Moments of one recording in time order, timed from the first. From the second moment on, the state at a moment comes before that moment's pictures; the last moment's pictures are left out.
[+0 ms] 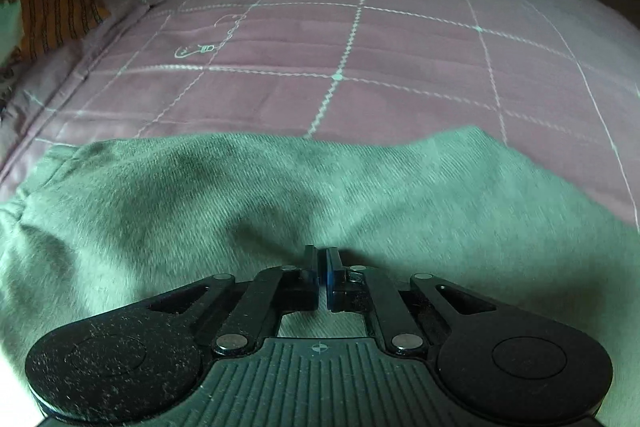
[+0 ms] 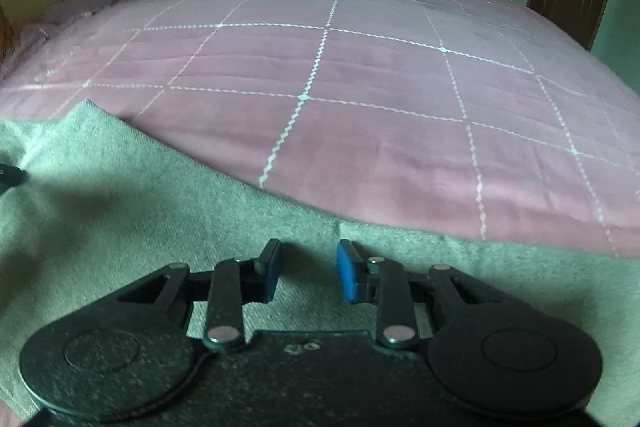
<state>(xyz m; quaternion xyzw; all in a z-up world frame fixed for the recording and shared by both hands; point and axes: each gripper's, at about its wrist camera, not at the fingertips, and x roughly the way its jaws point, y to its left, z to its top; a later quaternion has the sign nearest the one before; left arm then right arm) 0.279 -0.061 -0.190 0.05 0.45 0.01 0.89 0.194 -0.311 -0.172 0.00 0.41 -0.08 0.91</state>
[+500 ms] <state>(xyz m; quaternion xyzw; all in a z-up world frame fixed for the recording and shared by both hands) 0.166 -0.090 -0.172 0.05 0.46 -0.04 0.89 0.127 -0.301 -0.126 -0.03 0.39 -0.10 0.91</state>
